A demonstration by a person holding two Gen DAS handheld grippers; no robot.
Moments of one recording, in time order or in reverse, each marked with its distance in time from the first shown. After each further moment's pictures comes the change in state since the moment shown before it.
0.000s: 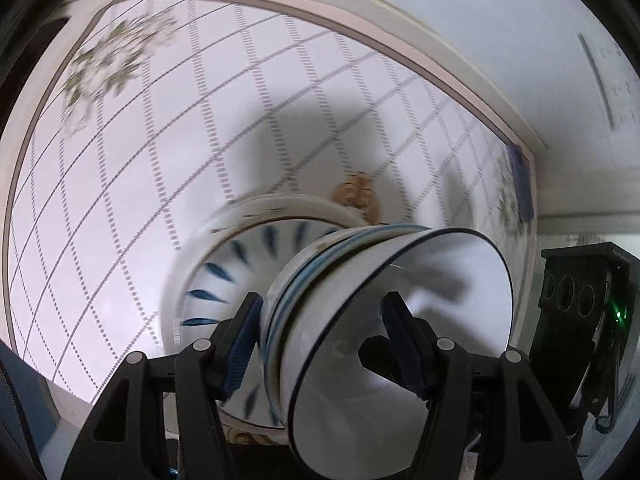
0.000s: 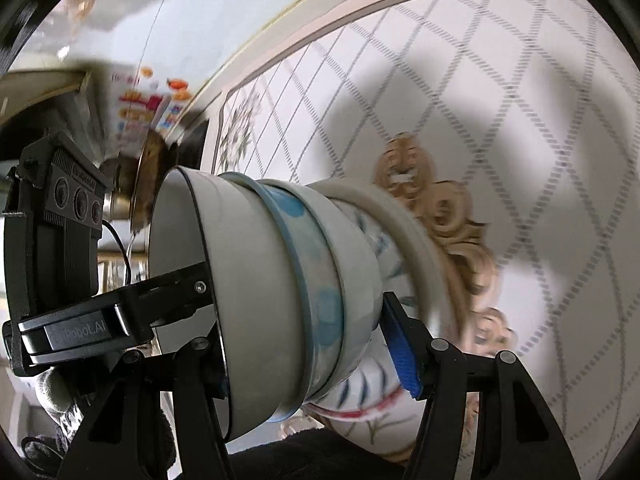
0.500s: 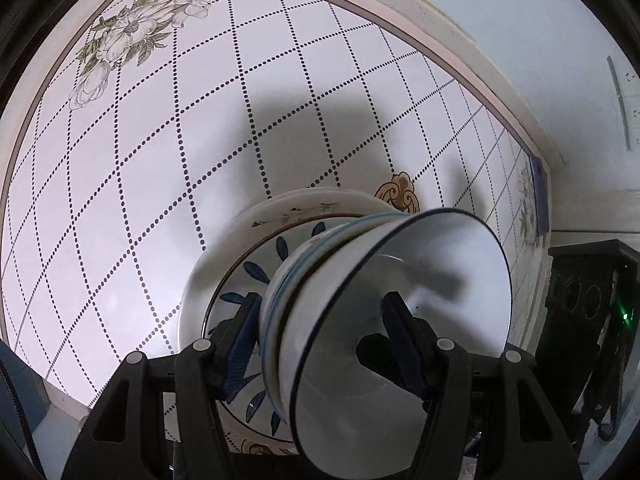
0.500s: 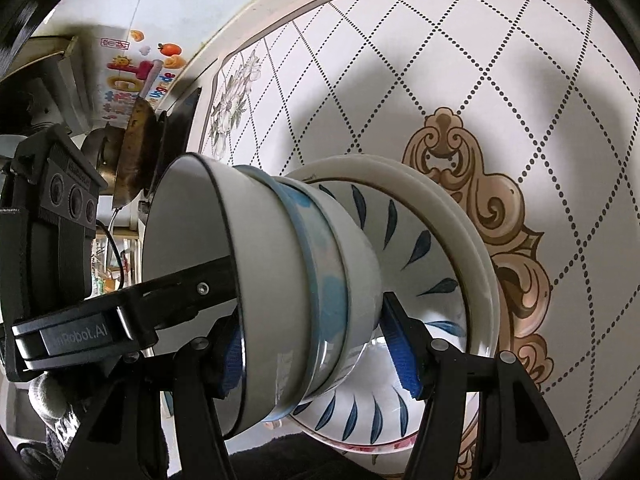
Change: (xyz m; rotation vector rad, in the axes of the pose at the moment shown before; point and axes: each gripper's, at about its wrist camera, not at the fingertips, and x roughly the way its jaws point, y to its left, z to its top) left arm 0.017 0.027 -0.005 -0.040 0.007 0.004; right arm 0.051 0.018 -0.005 -0.048 0.070 -0.050
